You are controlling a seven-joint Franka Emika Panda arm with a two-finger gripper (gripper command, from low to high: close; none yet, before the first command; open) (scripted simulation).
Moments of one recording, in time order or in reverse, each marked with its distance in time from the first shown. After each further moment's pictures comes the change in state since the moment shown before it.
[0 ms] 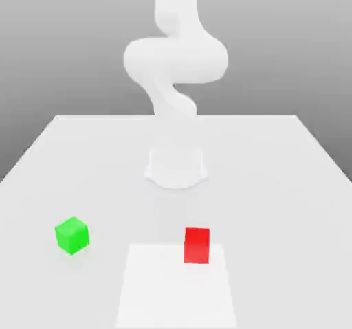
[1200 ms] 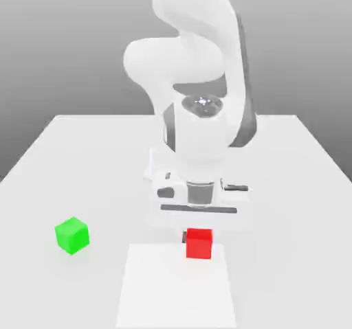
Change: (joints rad) arm 0.081 0.758 0.035 -0.546 -0.016 0.582 0.185
